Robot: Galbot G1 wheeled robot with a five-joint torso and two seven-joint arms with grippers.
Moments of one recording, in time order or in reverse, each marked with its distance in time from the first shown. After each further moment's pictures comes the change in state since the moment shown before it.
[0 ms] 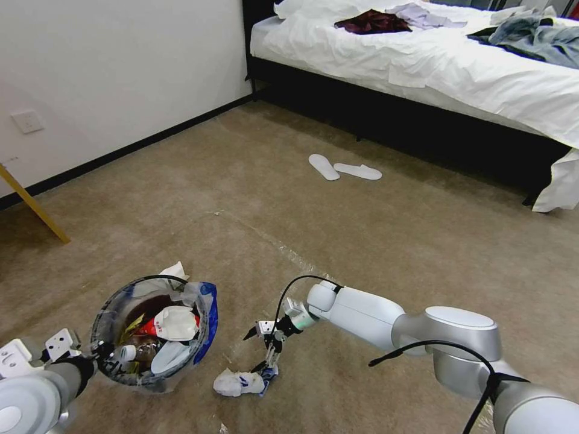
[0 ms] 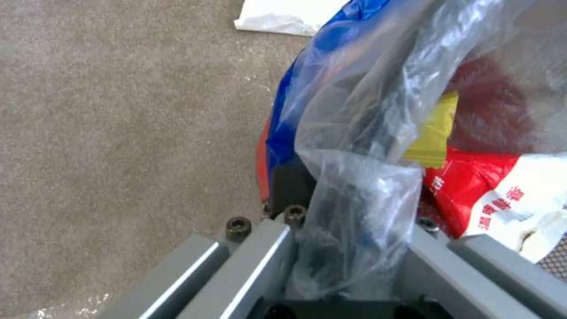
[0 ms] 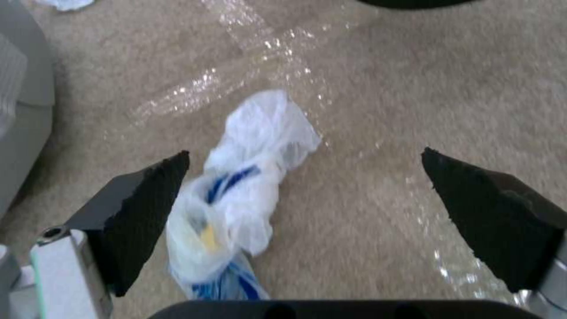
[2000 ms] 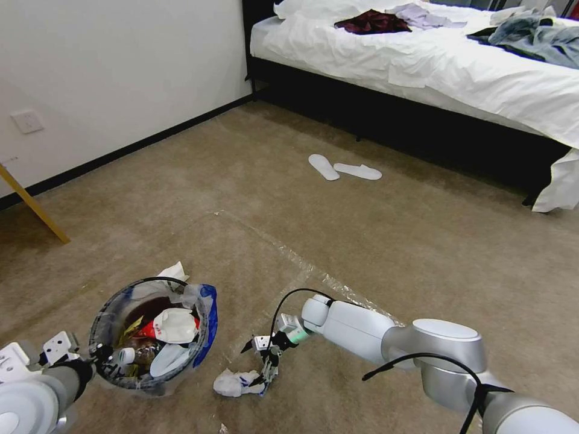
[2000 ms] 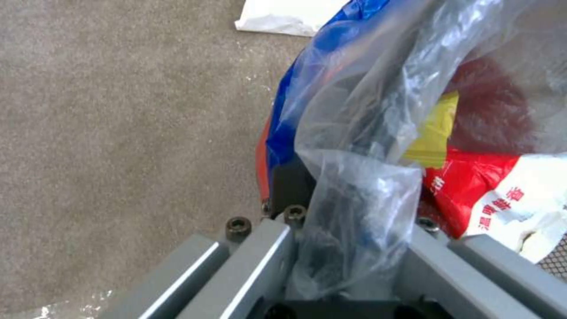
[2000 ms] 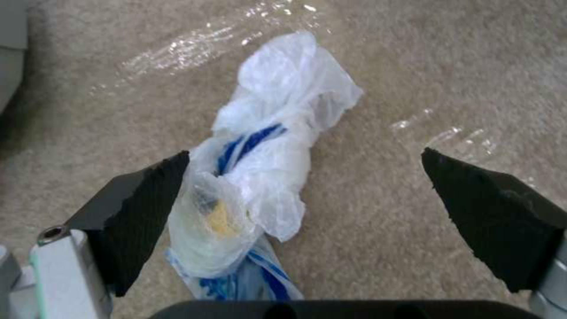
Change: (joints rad) left arm 0.017 -0.009 -0.007 -0.020 0.007 0.001 0.001; right arm -0.067 0.038 0.007 -0.067 -0.109 0.047 0.044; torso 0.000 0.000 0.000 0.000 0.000
